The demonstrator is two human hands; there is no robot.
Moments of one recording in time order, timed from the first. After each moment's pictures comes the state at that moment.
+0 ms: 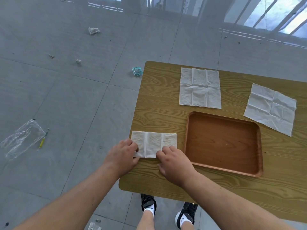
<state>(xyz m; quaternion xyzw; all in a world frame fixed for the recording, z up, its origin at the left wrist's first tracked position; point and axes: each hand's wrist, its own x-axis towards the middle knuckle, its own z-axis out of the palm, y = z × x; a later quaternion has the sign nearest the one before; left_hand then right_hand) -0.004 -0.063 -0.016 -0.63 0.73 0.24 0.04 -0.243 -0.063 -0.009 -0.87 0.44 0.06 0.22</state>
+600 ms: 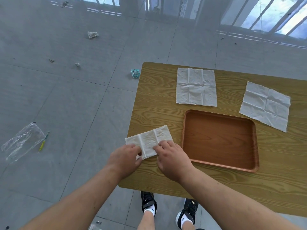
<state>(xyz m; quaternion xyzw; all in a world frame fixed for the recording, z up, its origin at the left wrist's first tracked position) -0.022 -0.048 -0.005 -0.62 0.74 0.25 0.05 -0.242 -0.062 0.003 -0.85 0.47 0.03 0.23</state>
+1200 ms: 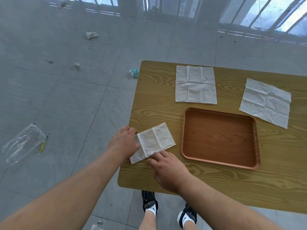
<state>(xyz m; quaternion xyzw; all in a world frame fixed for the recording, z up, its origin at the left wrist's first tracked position) -0.023 -0.102 -0.012 -0.71 0.65 0.26 0.07 -0.238 -0.031 -0.007 -0.89 0.40 0.06 0.23</state>
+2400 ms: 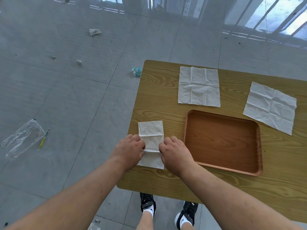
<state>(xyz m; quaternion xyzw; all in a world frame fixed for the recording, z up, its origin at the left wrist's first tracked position) -0.031 -0.075 -0.015 -0.58 0.79 0.19 0.04 -0.246 -0.081 -0.013 -0.86 0.49 0.06 0.17</state>
